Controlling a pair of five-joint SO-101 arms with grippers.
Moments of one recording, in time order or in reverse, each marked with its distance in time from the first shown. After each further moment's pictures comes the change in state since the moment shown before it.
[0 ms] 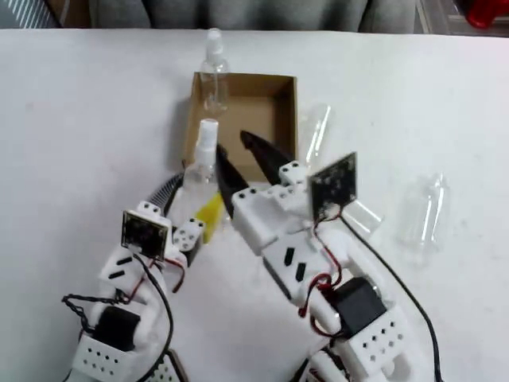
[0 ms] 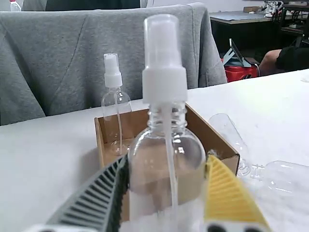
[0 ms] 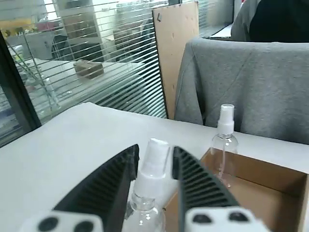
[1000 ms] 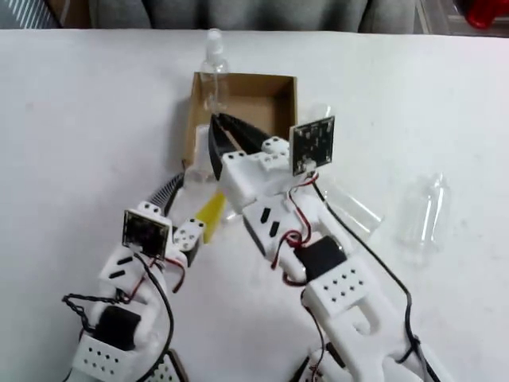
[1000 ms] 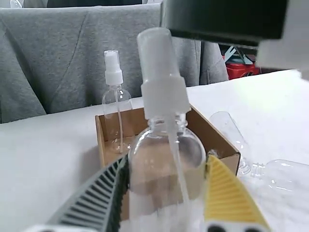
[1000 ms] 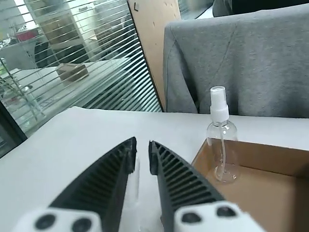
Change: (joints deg) left arm -0.1 0.0 0.0 0.1 0.0; right arm 2.0 20.8 1.4 -21.2 -7.5
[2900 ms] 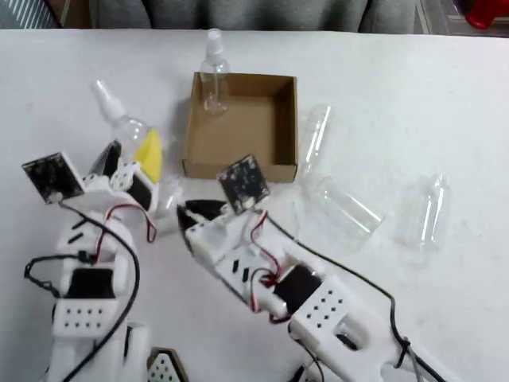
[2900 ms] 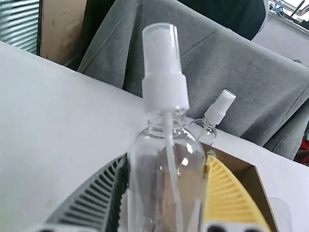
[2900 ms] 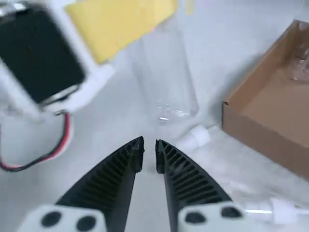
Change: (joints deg) left arm -20.2 38.2 -21.3 -11.9 24.7; right arm -16.7 -2.1 10.2 10.8 3.7
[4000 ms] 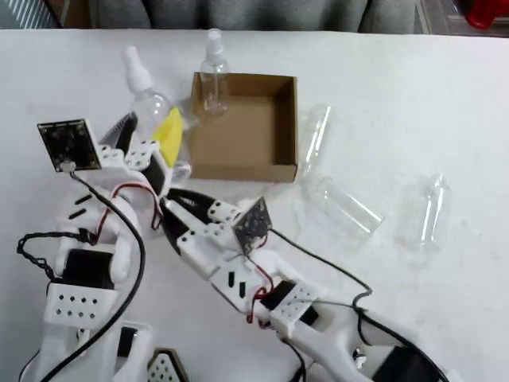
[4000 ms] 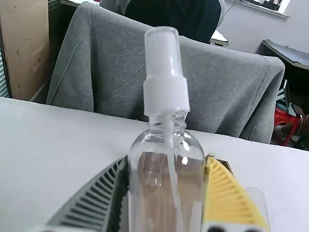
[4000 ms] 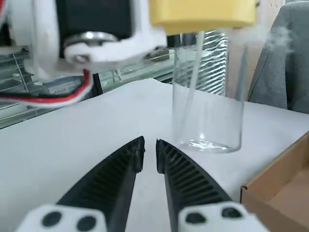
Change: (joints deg) left arm 6.8 4.8 -17.6 11.6 -8.0; right arm 0.0 24.2 13.1 -62.2 5.7
